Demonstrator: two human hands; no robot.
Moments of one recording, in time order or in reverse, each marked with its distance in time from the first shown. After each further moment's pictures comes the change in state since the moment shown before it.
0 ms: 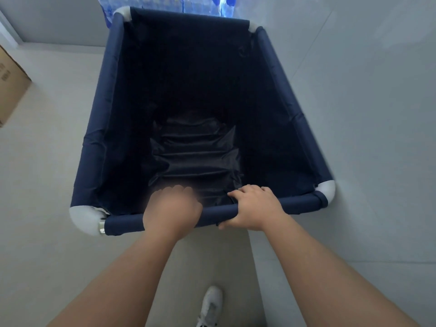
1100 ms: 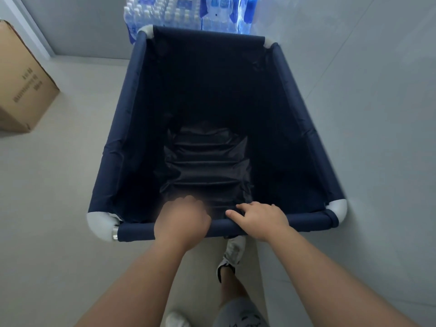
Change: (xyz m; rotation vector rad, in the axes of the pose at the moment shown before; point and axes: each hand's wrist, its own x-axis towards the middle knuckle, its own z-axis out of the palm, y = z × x) left_hand 0.019 -0.003 -0.003 -0.011 0.028 0.012; right_hand 0.031 0.000 -0.010 0.151 -0.082 0.119
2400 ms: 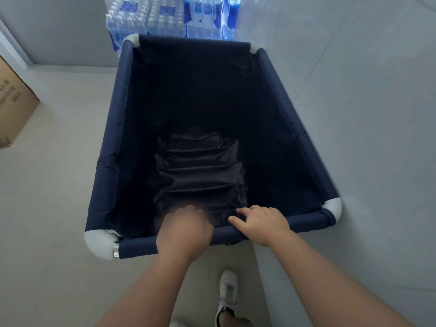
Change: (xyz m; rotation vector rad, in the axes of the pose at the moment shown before) left_hand -0.006 -0.001 0.002 -0.039 0.010 0.006; right_hand -0.006 -0.001 0.006 -0.090 0.057 0.014
